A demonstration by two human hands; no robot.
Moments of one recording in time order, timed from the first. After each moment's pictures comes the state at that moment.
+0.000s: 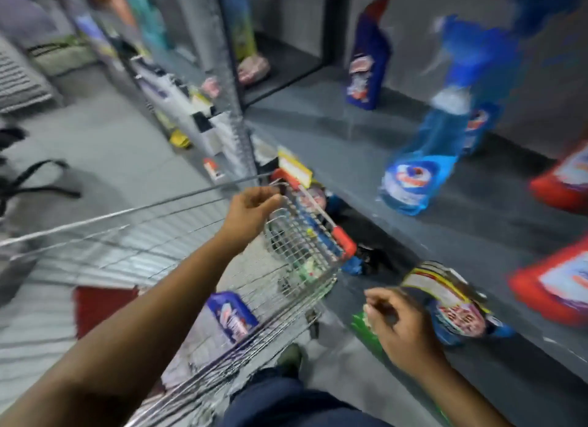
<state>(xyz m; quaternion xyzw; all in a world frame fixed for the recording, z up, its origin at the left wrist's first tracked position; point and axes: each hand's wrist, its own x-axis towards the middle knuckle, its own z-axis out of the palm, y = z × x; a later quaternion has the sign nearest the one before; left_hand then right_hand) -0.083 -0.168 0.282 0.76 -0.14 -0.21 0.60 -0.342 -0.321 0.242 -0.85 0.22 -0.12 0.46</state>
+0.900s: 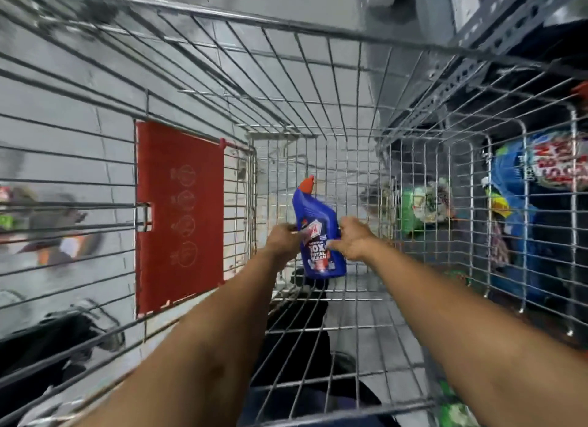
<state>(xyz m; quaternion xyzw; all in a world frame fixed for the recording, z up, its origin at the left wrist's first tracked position) -0.094 0.020 -0.050 0.65 0.41 -0.37 0.52 -0.056 -0.141 -0.036 -0.79 0.10 0.52 0.30</state>
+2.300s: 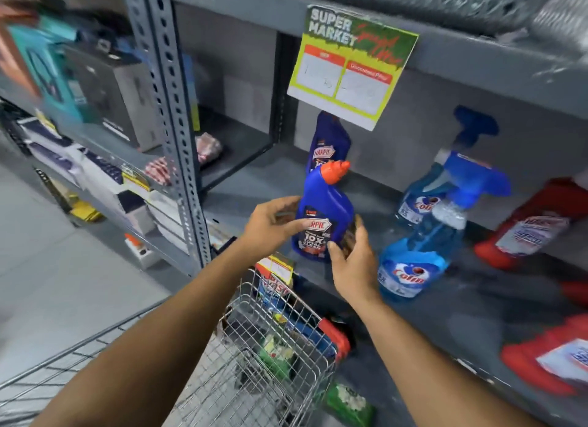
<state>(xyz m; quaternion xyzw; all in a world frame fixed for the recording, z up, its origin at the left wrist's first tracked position) 0.066 -0.273 0.313 0.63 -0.37 -0.25 0.63 -0.090 -0.355 0.307 -0.78 0.38 -0.31 0.40</state>
